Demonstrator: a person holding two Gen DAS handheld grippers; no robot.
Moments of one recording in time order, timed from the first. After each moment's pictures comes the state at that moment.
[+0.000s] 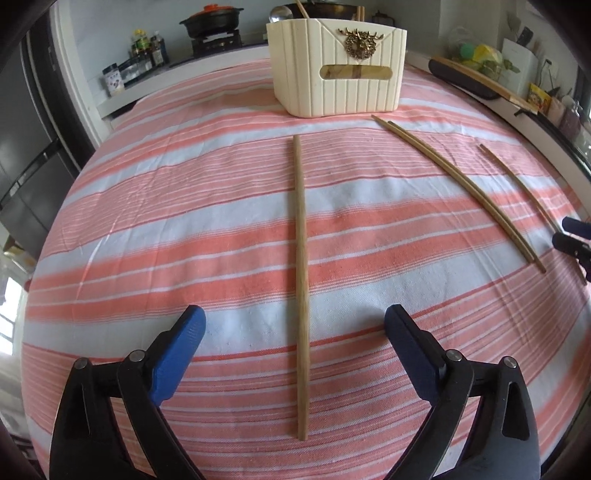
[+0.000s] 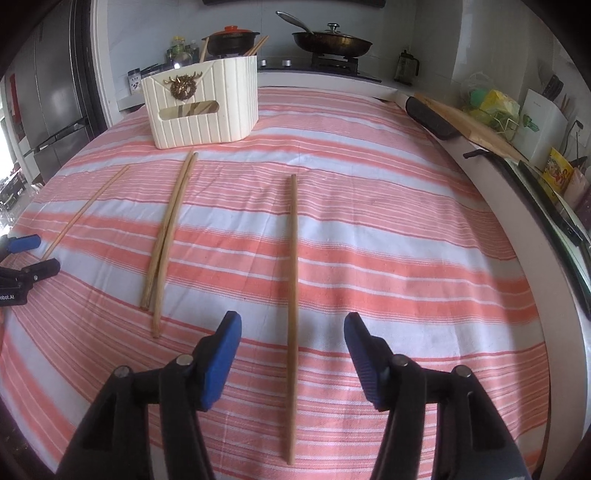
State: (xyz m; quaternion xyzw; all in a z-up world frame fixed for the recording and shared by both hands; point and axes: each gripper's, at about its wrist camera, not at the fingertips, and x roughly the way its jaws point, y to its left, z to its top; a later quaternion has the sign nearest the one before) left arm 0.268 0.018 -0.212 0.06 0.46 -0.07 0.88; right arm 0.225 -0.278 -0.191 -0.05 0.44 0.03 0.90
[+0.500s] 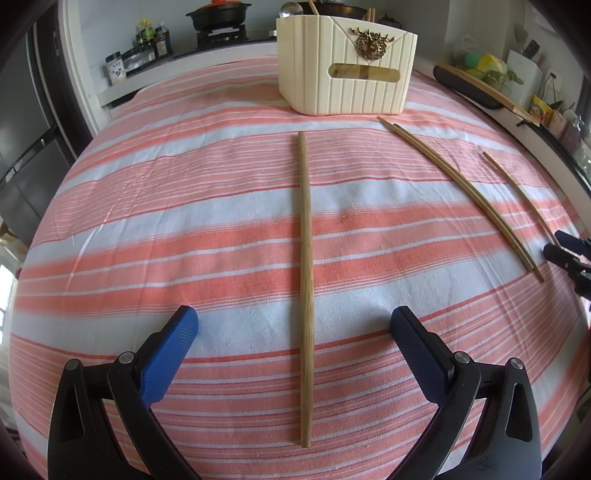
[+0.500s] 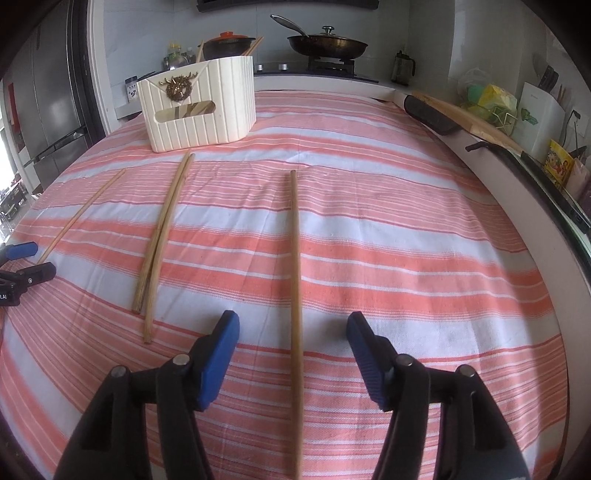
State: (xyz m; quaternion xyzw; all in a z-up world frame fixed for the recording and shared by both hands) left arm 0.270 0.024 -0.215 0.04 0.46 -0.08 0.88; right arm 0.225 -0.279 -0.204 -0.03 0.42 0.03 0.91
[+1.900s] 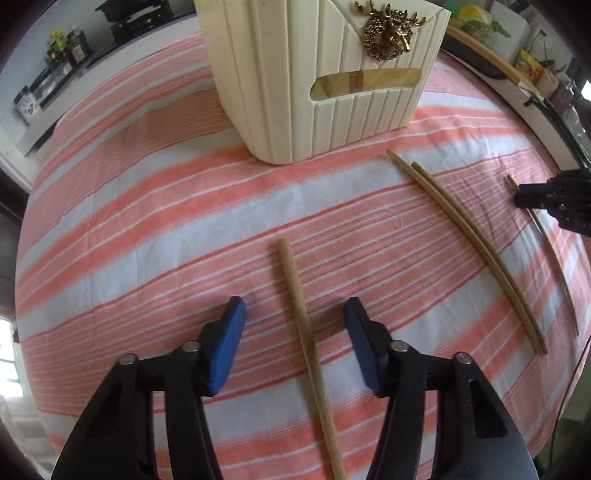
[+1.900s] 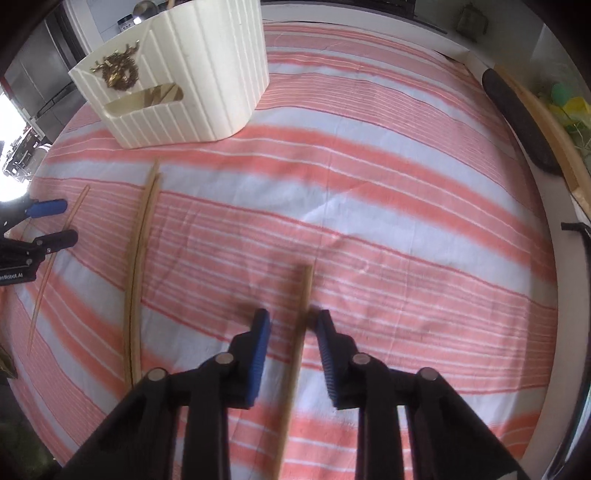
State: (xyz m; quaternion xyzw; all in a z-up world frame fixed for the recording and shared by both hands) left arm 0.423 -0.008 -0.199 0.12 0.55 -0.17 0.81; right arm 0.407 -0.265 -0.191 -0.06 0.58 0.10 0.80
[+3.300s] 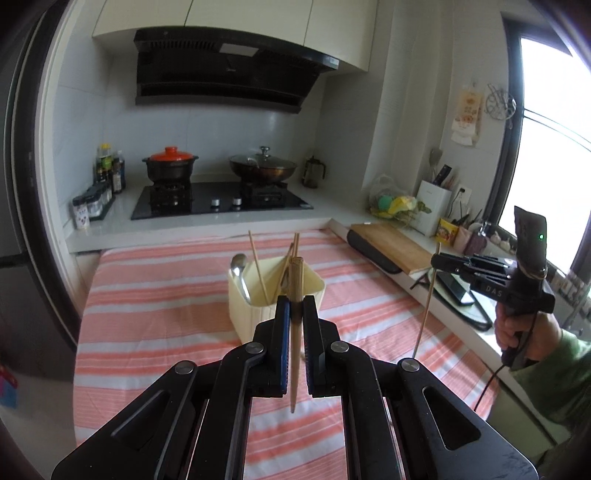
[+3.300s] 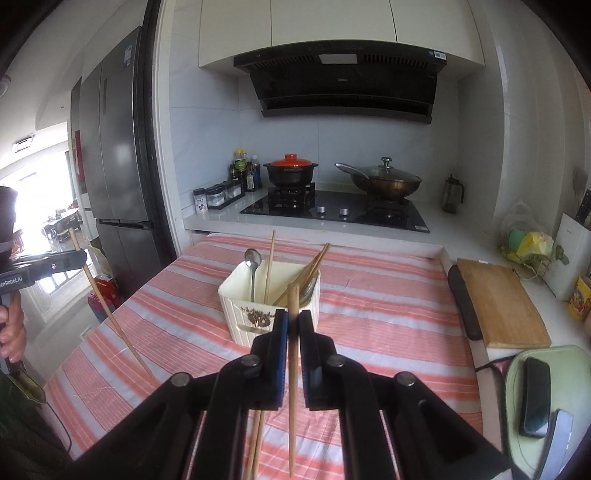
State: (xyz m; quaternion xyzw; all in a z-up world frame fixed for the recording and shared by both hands) left arm 0.288 0.071 0.061 -0.03 0.24 -0.24 0.94; right arm 0.294 -0.242 0.042 -0.04 0.24 0.16 0.96
